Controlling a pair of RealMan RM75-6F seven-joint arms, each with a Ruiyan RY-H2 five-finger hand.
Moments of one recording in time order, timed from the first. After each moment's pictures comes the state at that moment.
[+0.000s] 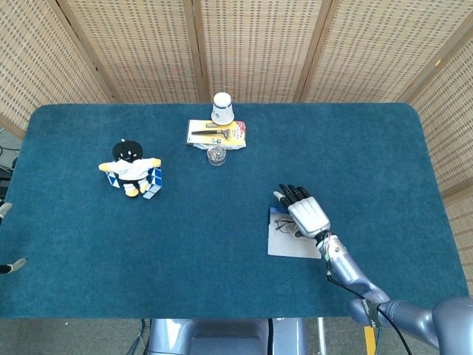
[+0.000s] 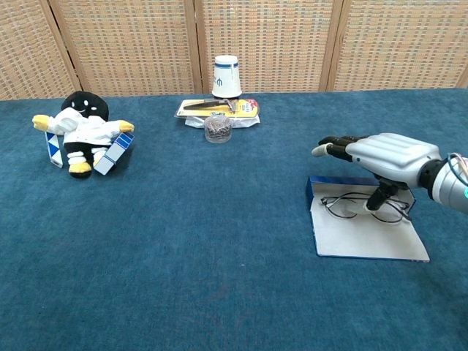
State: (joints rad) left arm -0.14 -0.88 -0.03 -1.68 1.32 1.21 -0.13; right arm 0.70 -1.64 0.06 -1.18 -1.31 0.97 -0.21
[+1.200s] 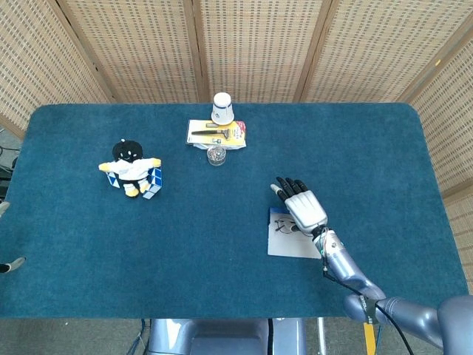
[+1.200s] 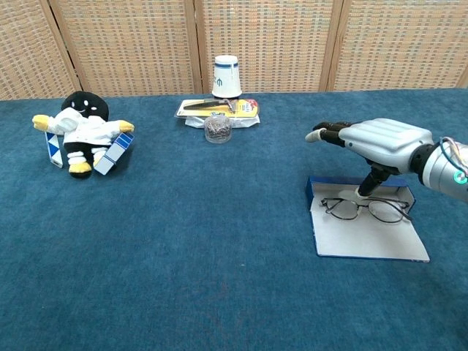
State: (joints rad) left arm -0.15 -0.88 -0.03 -1.67 1.31 1.21 -0.14; right arm 0.71 -1.62 0.13 -1.24 -1.27 0.96 -0.29
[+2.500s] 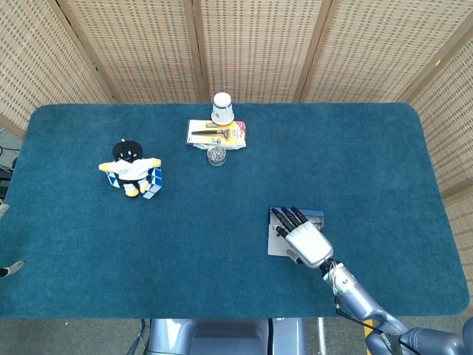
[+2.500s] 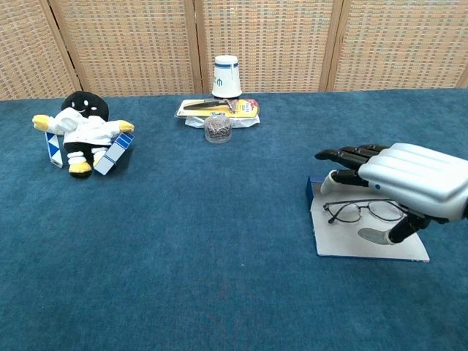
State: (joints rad) left arm -0.12 -0.87 -0.01 -1.68 1.37 1.26 -0.18; right arm 0.57 -1.53 -0.03 -1.41 -1.53 1.13 -0.37
